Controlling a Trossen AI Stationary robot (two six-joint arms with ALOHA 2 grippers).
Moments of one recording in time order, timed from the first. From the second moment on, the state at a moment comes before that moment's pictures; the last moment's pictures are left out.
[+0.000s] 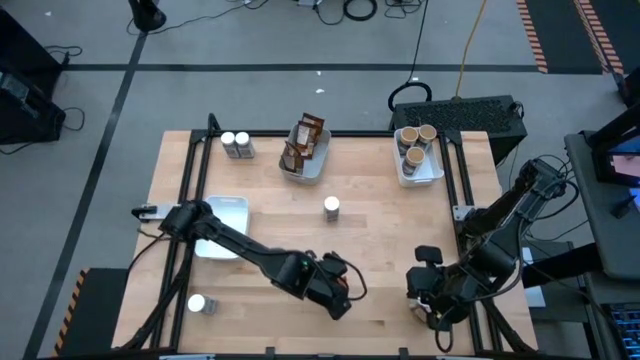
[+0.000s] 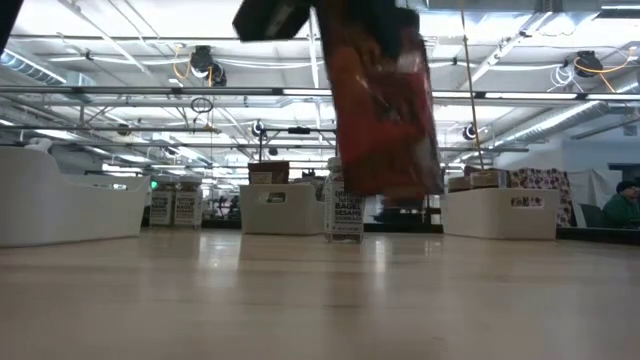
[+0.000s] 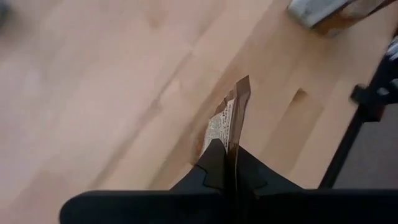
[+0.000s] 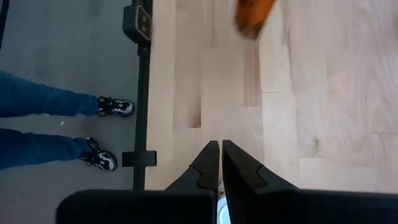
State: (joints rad) left arm -0.44 2.13 1.93 -0.89 -0.26 -1.03; right arm 0.83 1.38 1.32 -0.99 0.22 0.86
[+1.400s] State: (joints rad) left arm 0.54 1.85 1.91 -0.95 -0.20 -0.25; right arm 0.30 1.29 1.32 -0.95 0.41 0.83
